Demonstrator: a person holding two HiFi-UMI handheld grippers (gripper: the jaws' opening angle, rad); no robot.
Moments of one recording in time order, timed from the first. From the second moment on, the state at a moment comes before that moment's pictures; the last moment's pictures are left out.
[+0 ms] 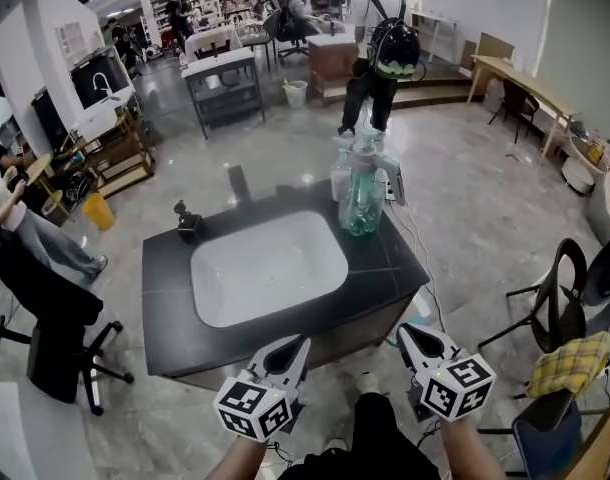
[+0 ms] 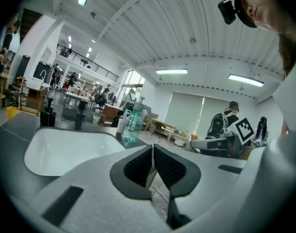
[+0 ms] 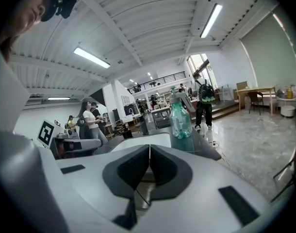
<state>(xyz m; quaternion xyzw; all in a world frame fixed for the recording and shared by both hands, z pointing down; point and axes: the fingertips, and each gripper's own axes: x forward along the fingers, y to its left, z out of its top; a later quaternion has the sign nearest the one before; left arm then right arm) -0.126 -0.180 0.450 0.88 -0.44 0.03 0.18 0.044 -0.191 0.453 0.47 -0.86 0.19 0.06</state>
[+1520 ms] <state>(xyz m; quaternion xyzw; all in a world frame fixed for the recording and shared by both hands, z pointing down) -0.028 -0.423 0.443 0.88 -0.45 0.05 0.16 0.101 -0.442 0.439 0.41 -0.90 0.16 0.06</state>
